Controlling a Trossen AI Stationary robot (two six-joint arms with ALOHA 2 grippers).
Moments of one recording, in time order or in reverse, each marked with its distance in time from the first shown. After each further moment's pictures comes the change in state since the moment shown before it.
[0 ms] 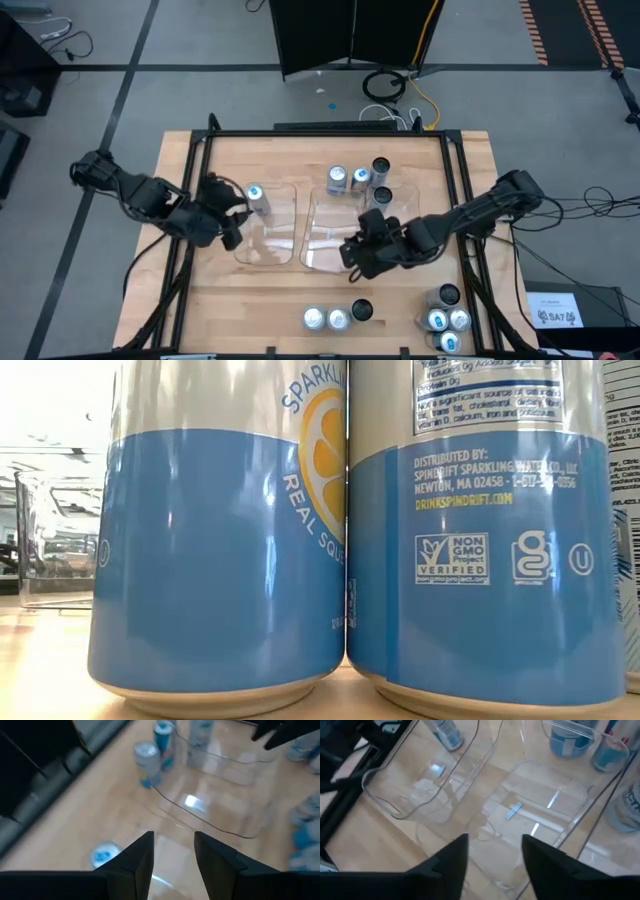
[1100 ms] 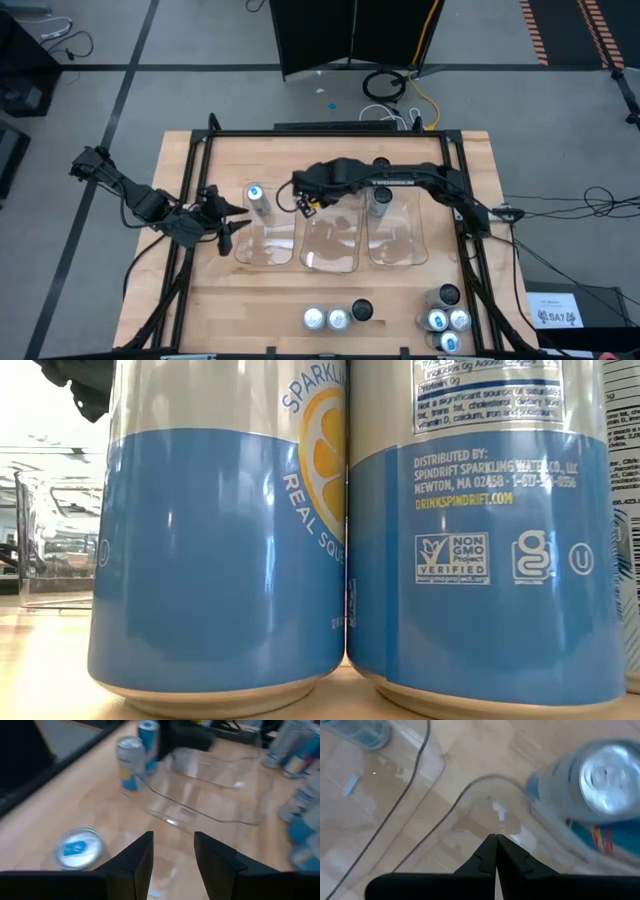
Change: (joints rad) left arm -0.071 -0.359 -0.598 0.515 -0.015 0.105; right arm -0.488 0.538 0.649 -0.364 -0.368 -0.537
